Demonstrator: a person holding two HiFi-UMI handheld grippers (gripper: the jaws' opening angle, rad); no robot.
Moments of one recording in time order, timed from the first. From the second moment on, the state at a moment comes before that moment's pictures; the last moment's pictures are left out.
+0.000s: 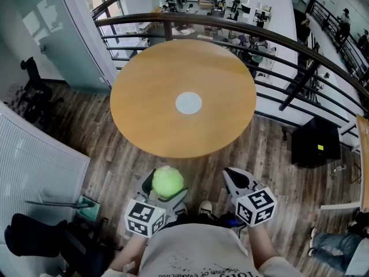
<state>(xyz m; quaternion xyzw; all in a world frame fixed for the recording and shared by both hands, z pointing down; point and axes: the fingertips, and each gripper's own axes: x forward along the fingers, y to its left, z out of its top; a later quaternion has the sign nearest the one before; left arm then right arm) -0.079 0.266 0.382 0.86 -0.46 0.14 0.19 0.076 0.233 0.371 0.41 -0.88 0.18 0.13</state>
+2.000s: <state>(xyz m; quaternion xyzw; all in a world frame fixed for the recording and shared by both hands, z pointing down) -0.107 0.220 0.403 0.87 -0.43 0.15 0.20 0.066 0.186 0.400 0.46 -0.85 0.21 0.11</state>
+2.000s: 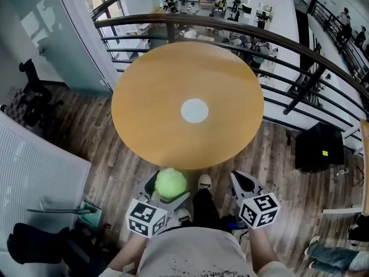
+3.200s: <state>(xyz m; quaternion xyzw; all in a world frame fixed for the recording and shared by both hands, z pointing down) -0.076 -0.014 0.387 0.85 -0.47 0.14 0.20 0.093 -0.058 0.377 0.43 -0.87 0.20 0.12</state>
